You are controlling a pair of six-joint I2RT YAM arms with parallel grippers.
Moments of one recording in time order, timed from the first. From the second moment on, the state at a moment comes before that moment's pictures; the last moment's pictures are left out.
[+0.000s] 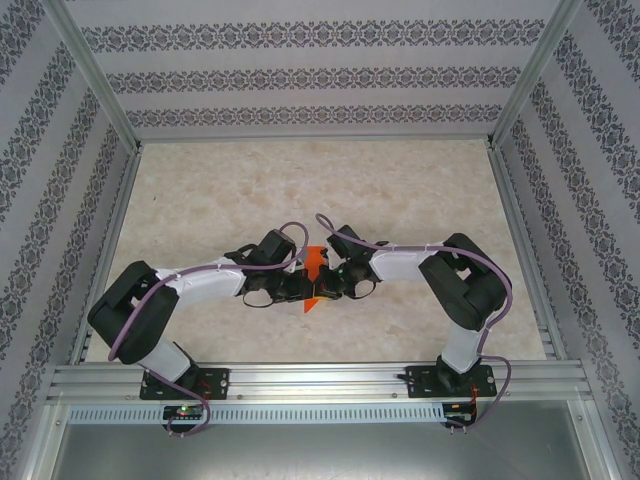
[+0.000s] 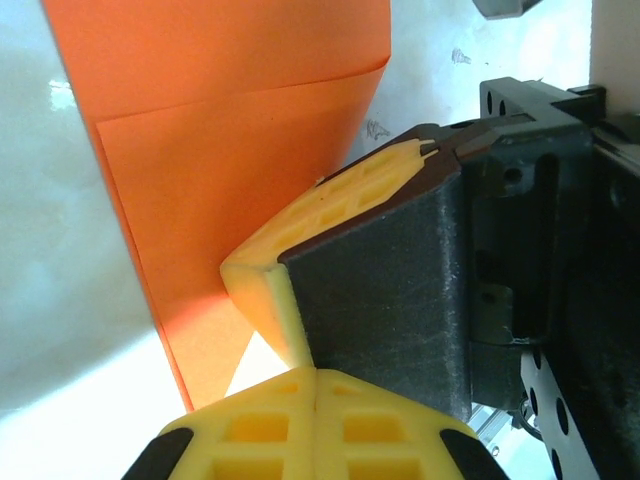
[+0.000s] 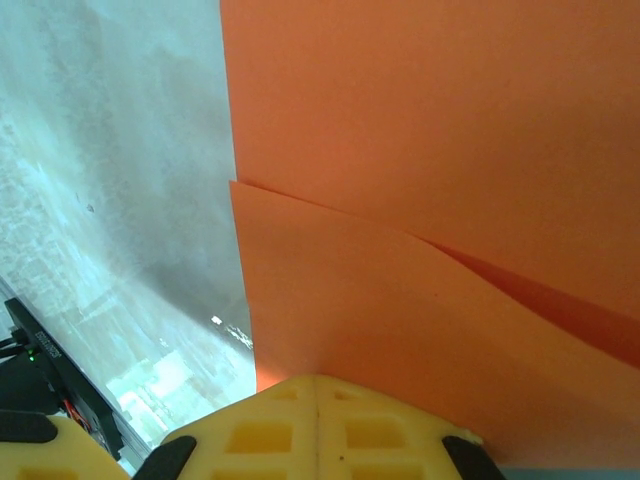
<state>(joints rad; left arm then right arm) -0.71 1.57 0.76 -0.22 0.51 -0.79 0.71 1.81 0.87 -0.21 -0.57 0.74</state>
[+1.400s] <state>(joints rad) -0.75 1.59 0.65 -0.08 0.44 -0.89 0.70 1.80 0.86 -0.18 -0.58 0.76</state>
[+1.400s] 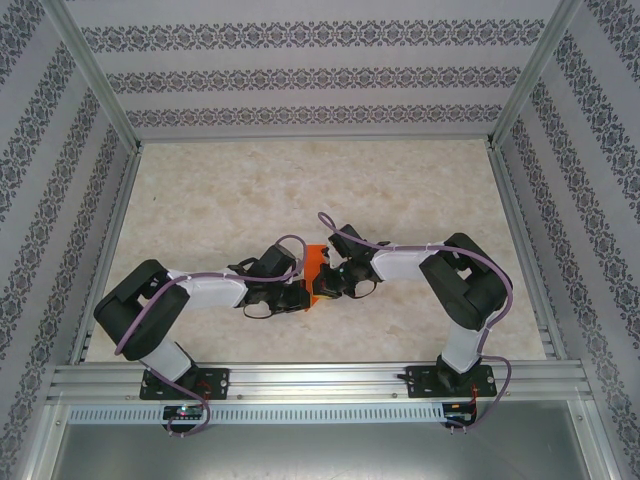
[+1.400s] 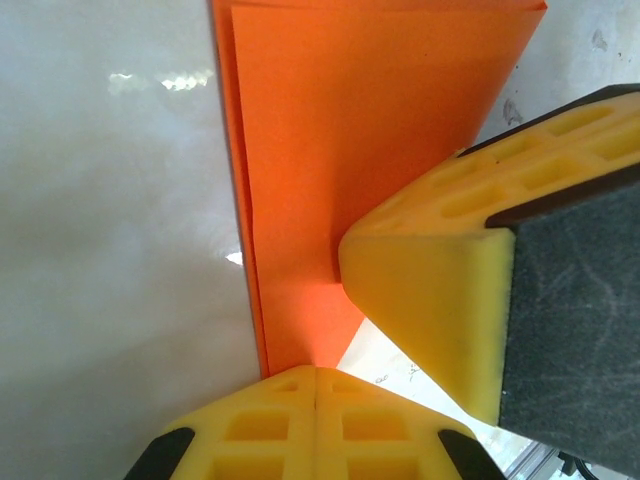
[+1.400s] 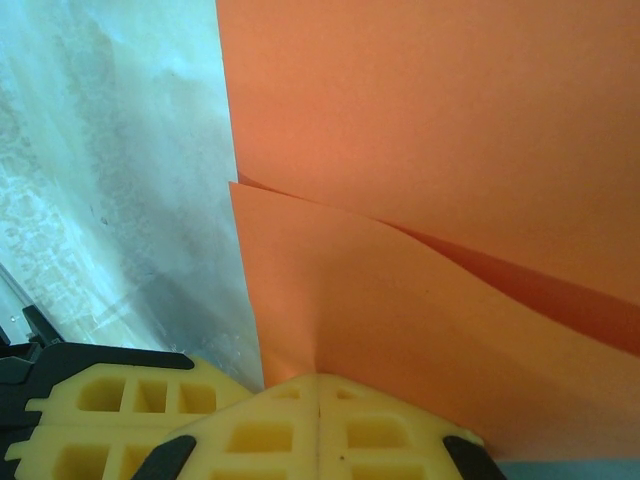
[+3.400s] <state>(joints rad) -0.77 1.62 0.65 -0.04 0.40 -0.85 0.50 1.85 0.91 -0.18 -0.61 0.68</state>
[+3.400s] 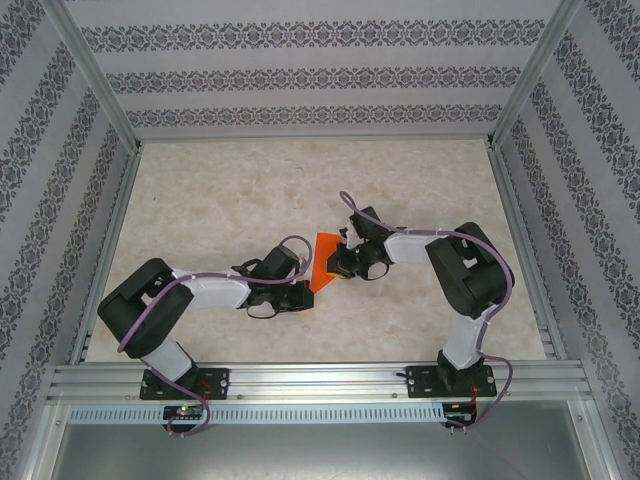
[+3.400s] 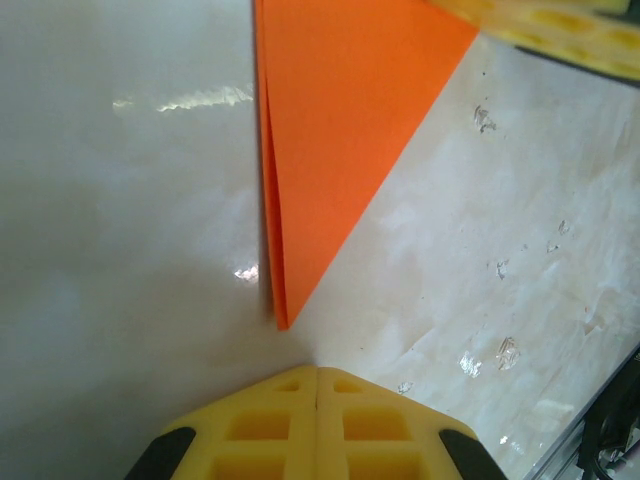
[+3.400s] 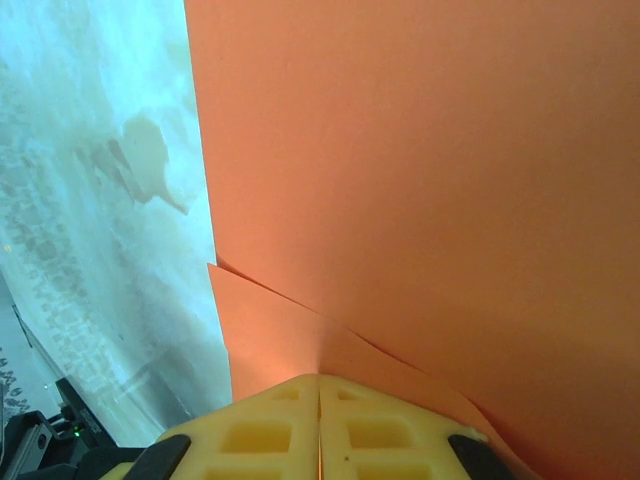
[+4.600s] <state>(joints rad) -0.76 1.75 0.88 -0.12 0.34 -0.79 0.53 1.84 0.87 -0.07 -0.61 0.71</state>
